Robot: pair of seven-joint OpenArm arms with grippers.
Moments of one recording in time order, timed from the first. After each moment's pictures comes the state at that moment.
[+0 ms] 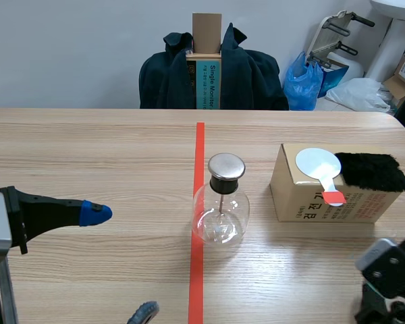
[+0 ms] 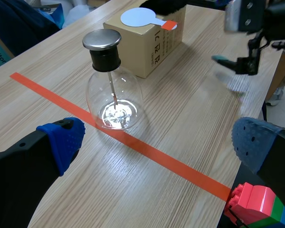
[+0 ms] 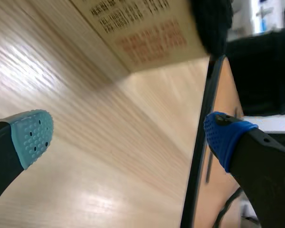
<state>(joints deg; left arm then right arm) 43.2 -44.9 12.7 115.1 -6.4 -19.9 -20.0 -38.9 26.1 -3.0 91.3 -28.9 -18.6 -0.6</state>
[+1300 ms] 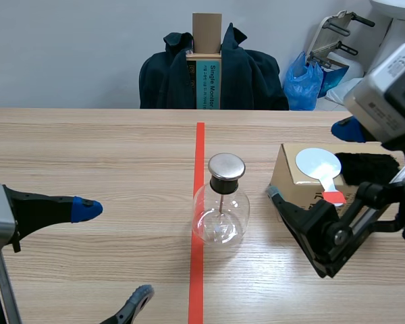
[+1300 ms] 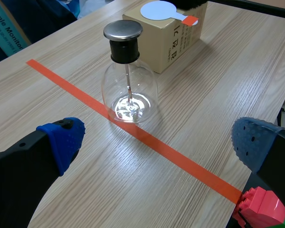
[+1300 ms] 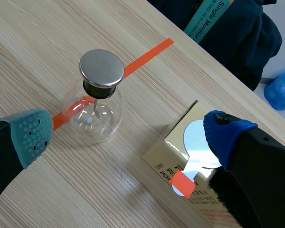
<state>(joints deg) 43.2 -44.8 12.7 115.0 -9.7 -16.3 -17.8 -38.1 35.9 0.9 127.4 7.8 16.8 -9.5</state>
